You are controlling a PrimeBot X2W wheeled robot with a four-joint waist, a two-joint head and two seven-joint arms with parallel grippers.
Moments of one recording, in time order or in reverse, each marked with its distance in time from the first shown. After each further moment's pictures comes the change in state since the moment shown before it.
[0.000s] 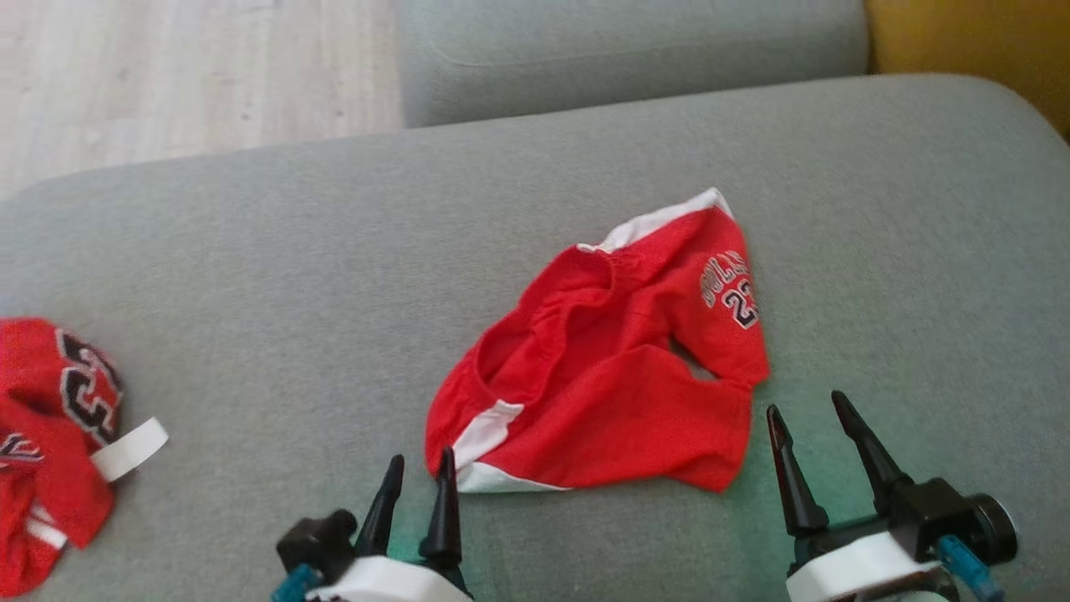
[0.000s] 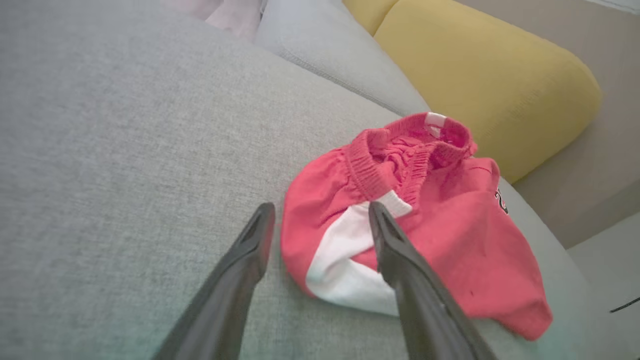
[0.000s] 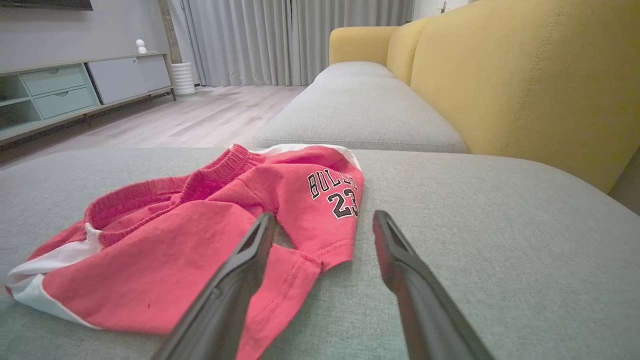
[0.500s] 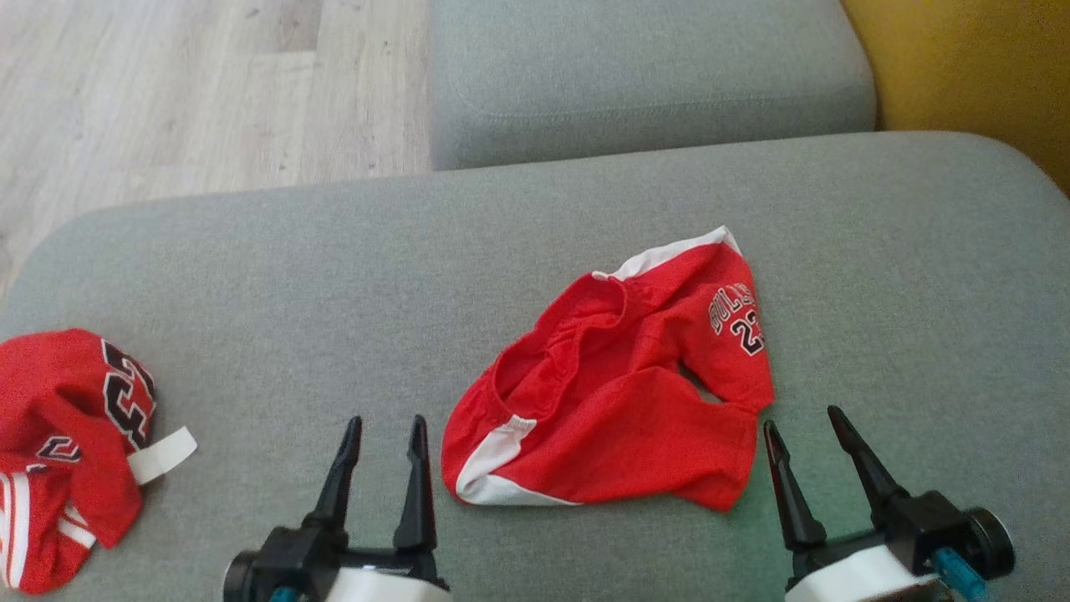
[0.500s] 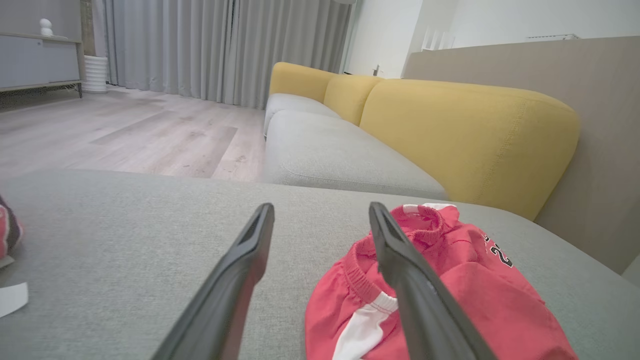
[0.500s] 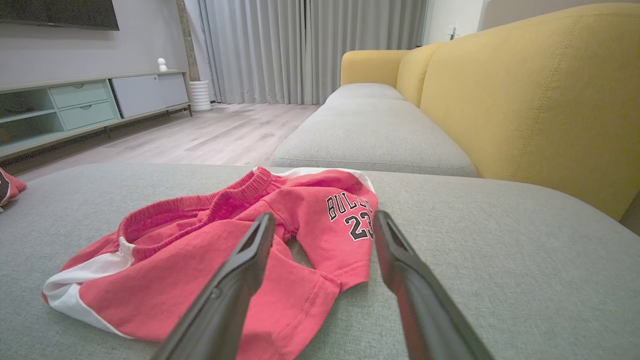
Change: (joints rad) left arm 0.112 0.022 0.105 -0.286 0.381 0.100 0.000; right arm 0.025 0.000 0.008 0.002 0.000 0.000 0.000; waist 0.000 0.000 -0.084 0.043
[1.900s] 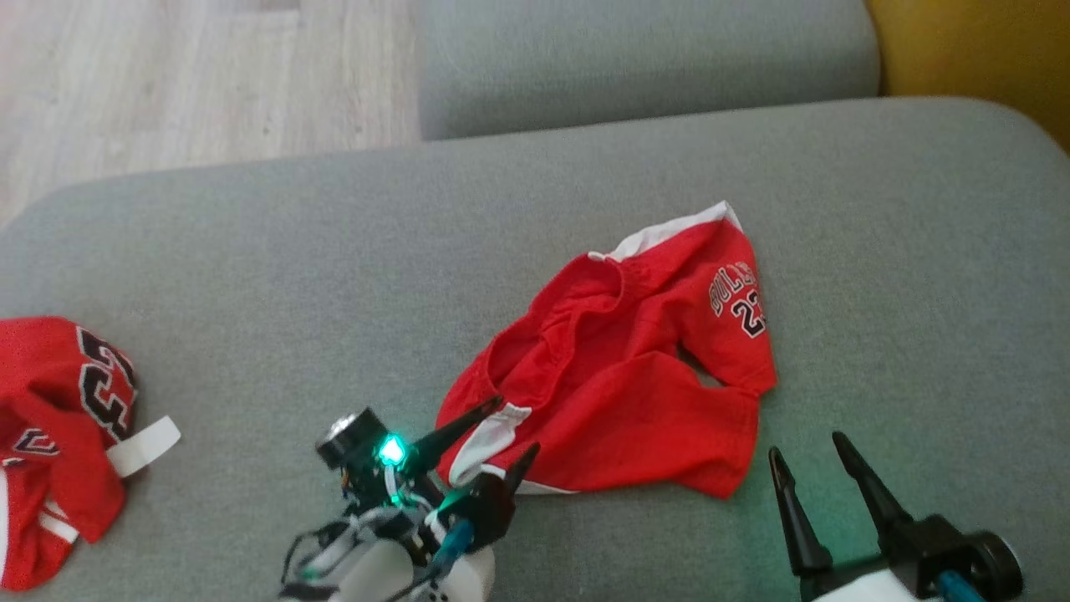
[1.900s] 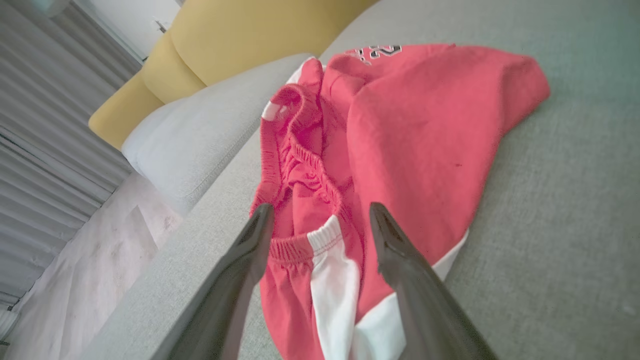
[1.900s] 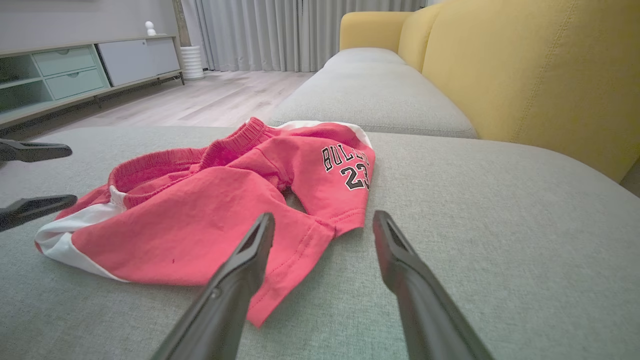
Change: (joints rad) left arm -0.346 0.072 -0.247 0.357 0.671 -0.167 0.119; right arm 0.061 -0.016 0.001 -0.014 -0.009 0.000 0.000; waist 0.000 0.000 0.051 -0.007
